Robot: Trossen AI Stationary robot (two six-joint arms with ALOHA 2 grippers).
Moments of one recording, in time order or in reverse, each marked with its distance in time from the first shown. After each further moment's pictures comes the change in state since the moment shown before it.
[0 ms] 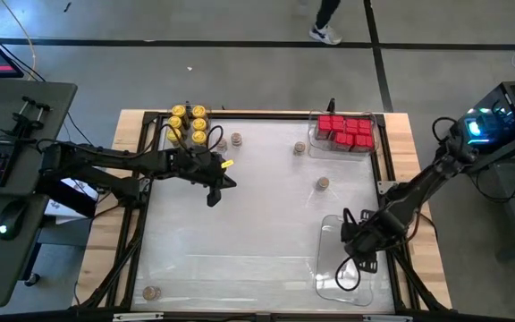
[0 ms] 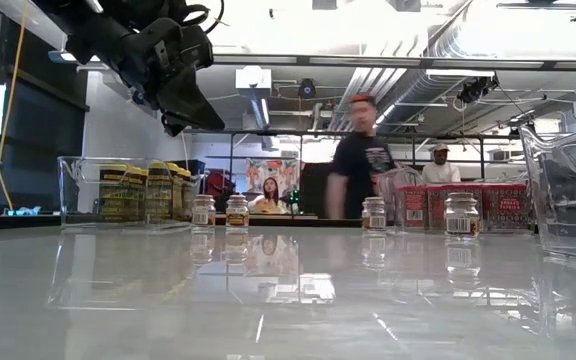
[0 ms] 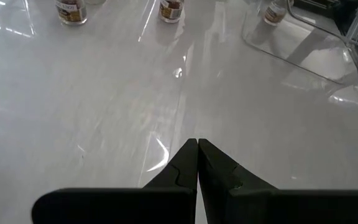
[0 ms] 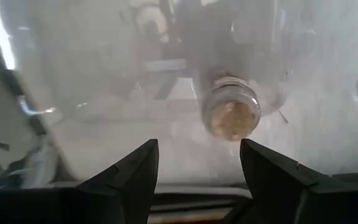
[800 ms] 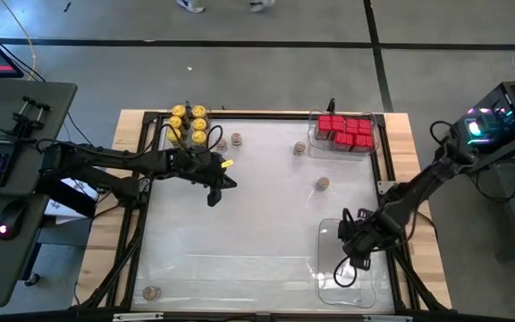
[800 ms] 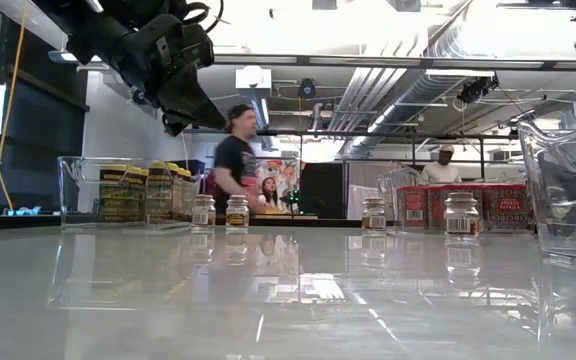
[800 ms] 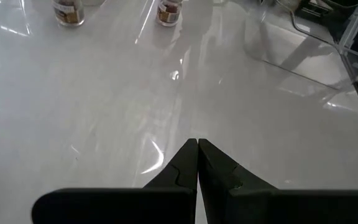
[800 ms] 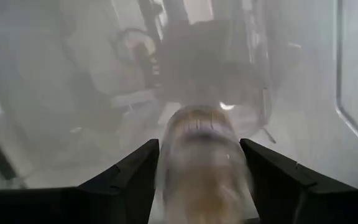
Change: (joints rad) left arm 0.000 0.000 0.000 0.015 0.012 -0.027; right arm 0.002 0.000 -0.096 0.114 0.096 0.047
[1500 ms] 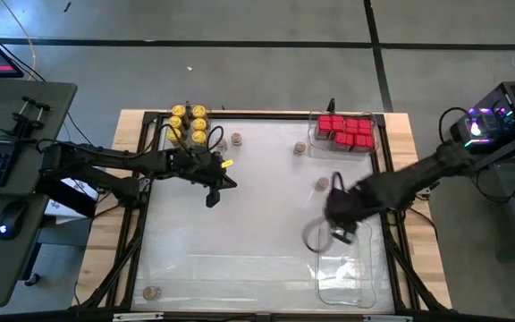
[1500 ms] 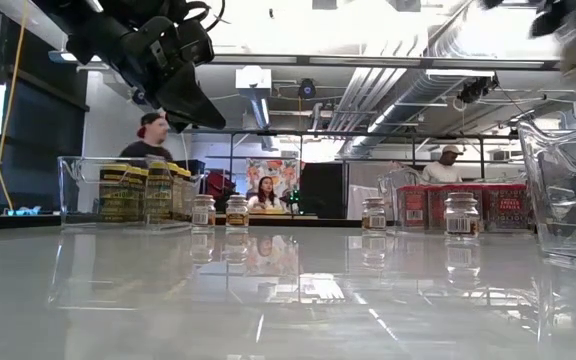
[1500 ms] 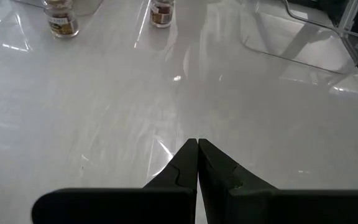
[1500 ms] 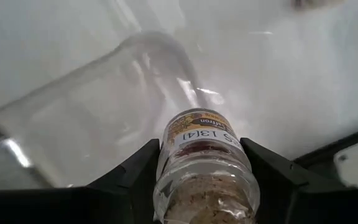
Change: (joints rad) left arm 0.000 0.000 0.000 0.000 0.005 0.098; right arm -0.331 0.080 0.460 -0.463 0.044 -0.123
